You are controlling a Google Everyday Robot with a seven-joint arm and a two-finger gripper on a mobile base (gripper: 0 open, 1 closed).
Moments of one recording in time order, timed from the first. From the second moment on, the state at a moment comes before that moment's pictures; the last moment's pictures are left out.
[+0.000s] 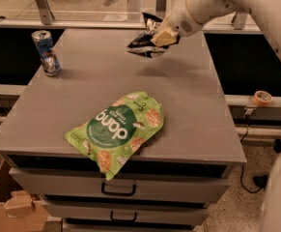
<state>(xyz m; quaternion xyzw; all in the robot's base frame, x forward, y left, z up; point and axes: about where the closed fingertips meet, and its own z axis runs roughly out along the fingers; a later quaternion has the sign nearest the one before) 0.717 -0.063 0.933 -0.58 0.71 0.09 0.38</state>
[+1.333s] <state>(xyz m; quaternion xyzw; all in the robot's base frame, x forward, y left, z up) 0.608 -0.058 0.870 -0.58 0.75 0.18 0.26</state>
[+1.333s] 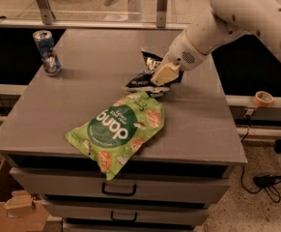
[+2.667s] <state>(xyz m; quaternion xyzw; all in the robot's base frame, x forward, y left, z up) 0.666 -0.118 0.928 -0.54 0.77 0.09 0.33</state>
